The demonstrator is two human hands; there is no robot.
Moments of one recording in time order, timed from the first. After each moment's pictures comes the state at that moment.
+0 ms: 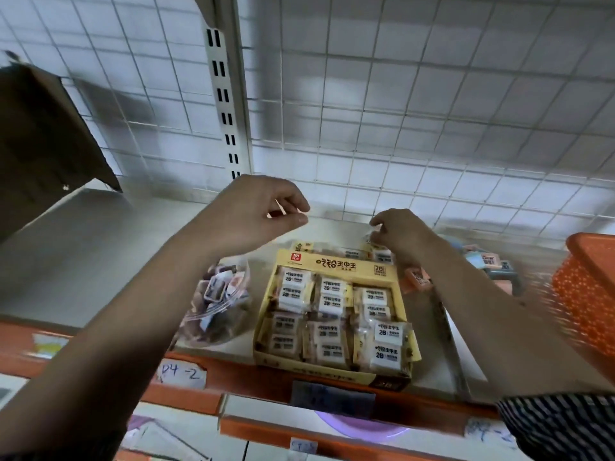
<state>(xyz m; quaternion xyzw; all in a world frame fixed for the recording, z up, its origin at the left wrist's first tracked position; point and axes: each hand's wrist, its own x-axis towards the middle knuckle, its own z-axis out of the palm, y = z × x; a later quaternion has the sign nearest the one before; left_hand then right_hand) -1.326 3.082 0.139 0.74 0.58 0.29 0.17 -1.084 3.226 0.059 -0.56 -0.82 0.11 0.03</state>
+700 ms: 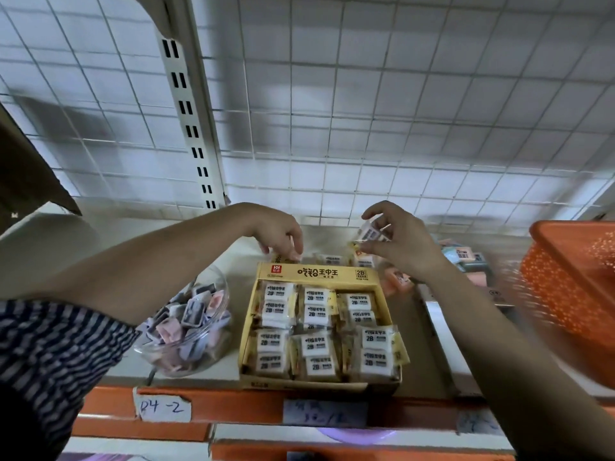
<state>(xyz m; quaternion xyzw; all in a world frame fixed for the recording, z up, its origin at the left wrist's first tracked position) -1.309 3.203 0.092 0.76 0.56 -0.12 0.32 -1.060 3.173 0.076 -0.54 -0.74 0.27 0.29</state>
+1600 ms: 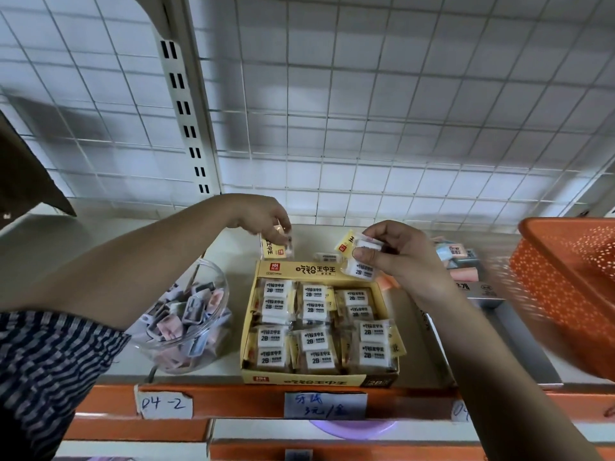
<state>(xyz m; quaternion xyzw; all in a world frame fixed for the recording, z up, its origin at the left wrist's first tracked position) -1.329 3.205 0.098 0.73 0.60 -0.01 0.33 -1.063 3.123 0.074 -0.43 -0.62 0.49 0.44</state>
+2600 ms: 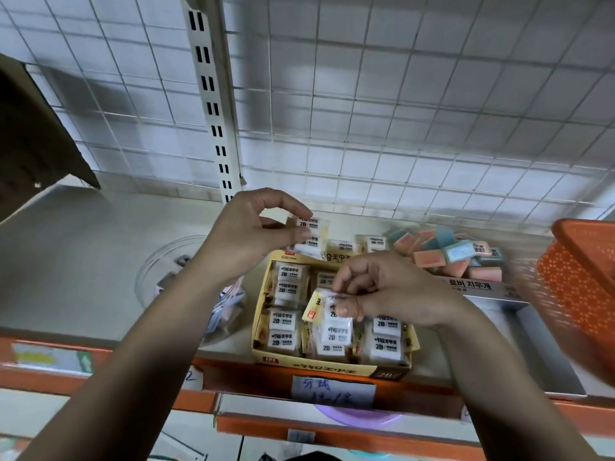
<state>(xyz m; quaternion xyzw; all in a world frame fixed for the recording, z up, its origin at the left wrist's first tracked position) -1.311 3.070 0.107 0.58 0.52 0.49 0.39 -1.086 3.093 0.086 -0.36 -0.76 0.52 0.13</state>
